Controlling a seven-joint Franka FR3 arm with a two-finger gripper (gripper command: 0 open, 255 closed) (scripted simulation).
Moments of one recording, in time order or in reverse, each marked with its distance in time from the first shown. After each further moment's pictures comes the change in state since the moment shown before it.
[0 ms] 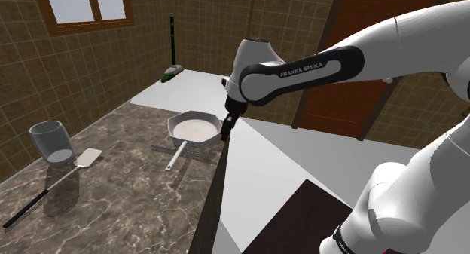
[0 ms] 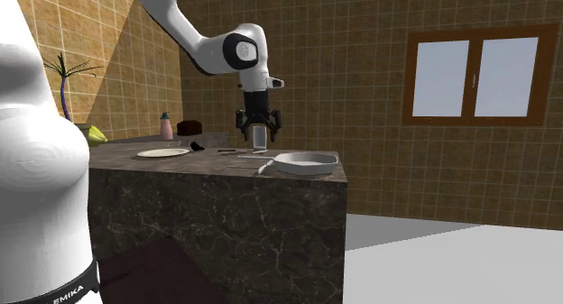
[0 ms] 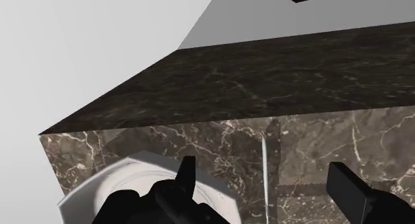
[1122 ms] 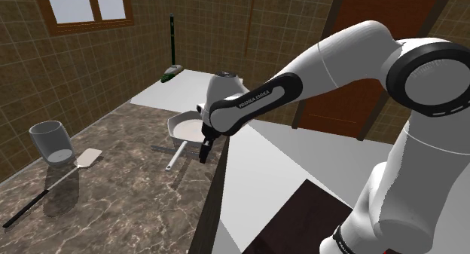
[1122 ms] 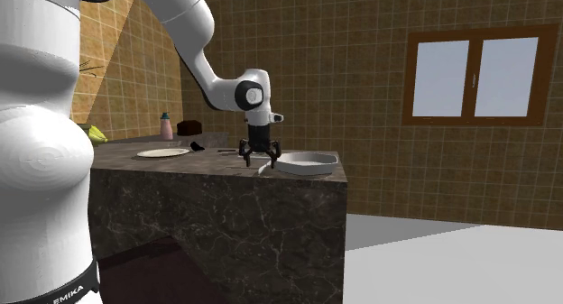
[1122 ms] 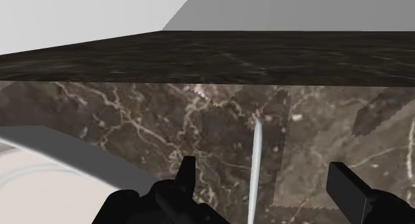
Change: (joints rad) arm 0.046 0.324 0.037 0.091 0.026 0.215 -0.068
